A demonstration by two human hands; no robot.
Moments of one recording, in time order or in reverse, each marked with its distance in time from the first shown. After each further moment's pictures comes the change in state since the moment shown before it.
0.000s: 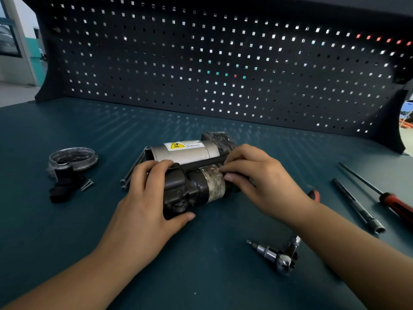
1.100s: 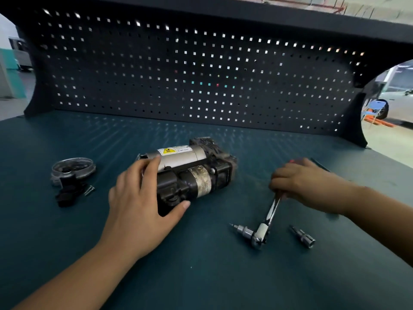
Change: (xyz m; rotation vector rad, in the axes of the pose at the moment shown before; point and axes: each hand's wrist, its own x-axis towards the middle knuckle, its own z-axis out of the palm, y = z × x) left_hand -0.005 0.009 -0.012 0.228 0.066 0.059; right_hand -0.059 0.032 -0.088 -0.677 -0.646 -0.015
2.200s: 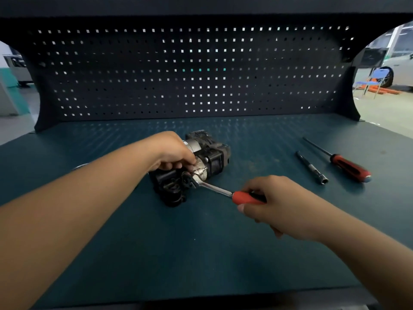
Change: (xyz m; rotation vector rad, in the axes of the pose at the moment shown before) left_hand 0.104 0.059 -0.039 -0.306 -0.788 -0.396; right_hand -0.028 -0.109 -0.073 1.091 0.002 0.524
